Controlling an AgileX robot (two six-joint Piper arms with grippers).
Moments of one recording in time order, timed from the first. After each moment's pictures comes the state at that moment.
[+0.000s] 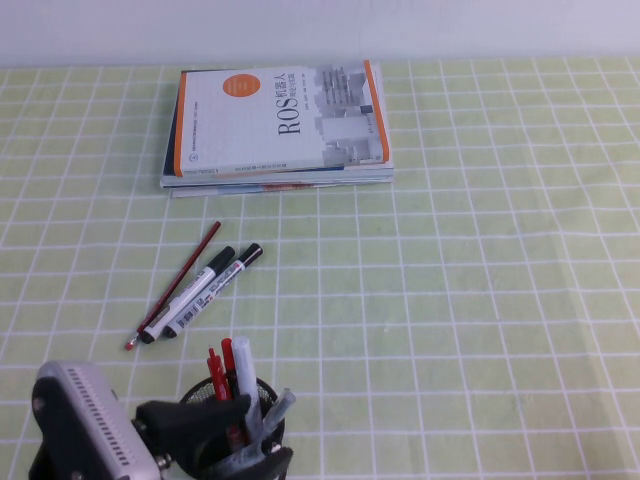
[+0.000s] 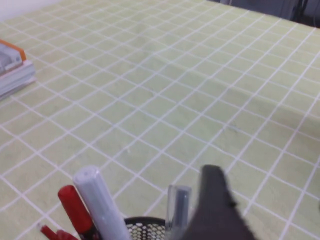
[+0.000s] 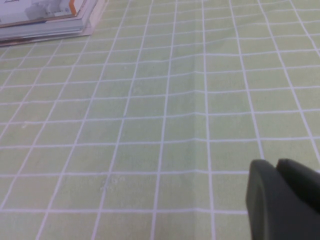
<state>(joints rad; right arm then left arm) 0.12 -0.01 0.03 0.14 0.38 0.03 -1.00 0.76 -0.23 -0.11 -0.13 0.15</state>
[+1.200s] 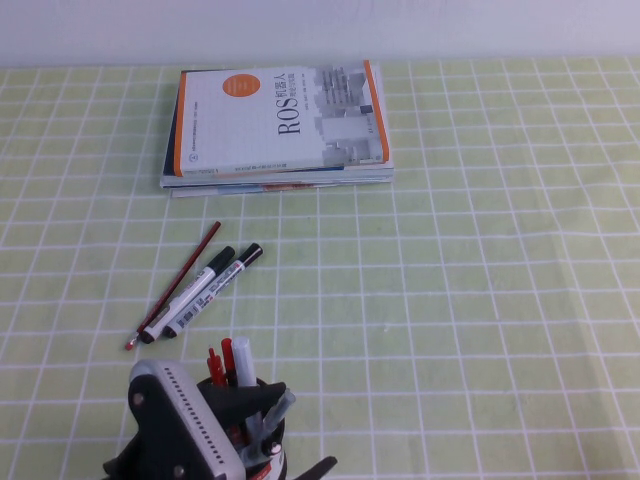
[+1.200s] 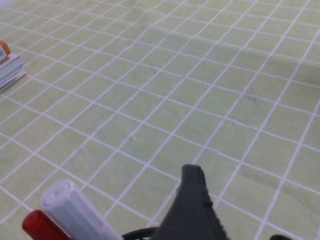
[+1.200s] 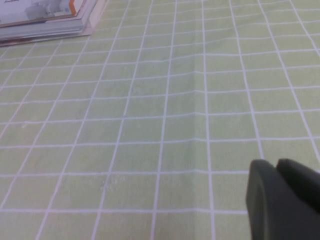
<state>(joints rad) 0.12 -0.01 0.03 0.14 0.38 0.03 -1.00 1.05 -0.23 -0.04 -0.36 0.22</state>
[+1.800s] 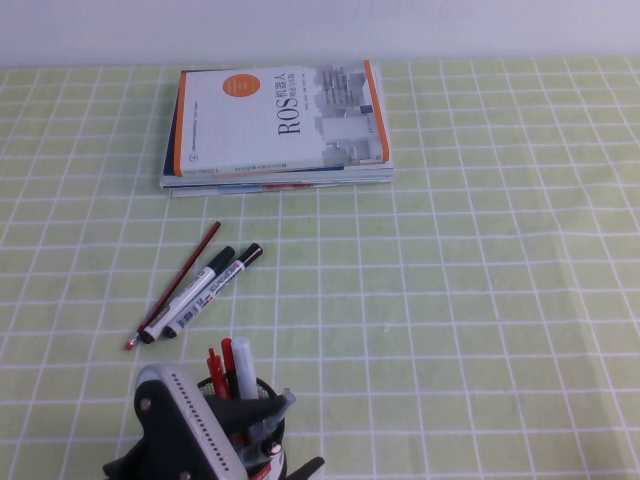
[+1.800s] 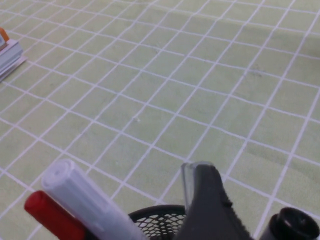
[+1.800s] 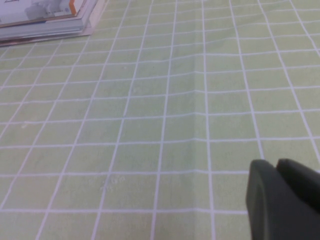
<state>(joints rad) 0.12 -0.01 0.03 0.14 0.38 0.03 -0.99 1.05 -0.23 -0.07 -0.31 0.30</state>
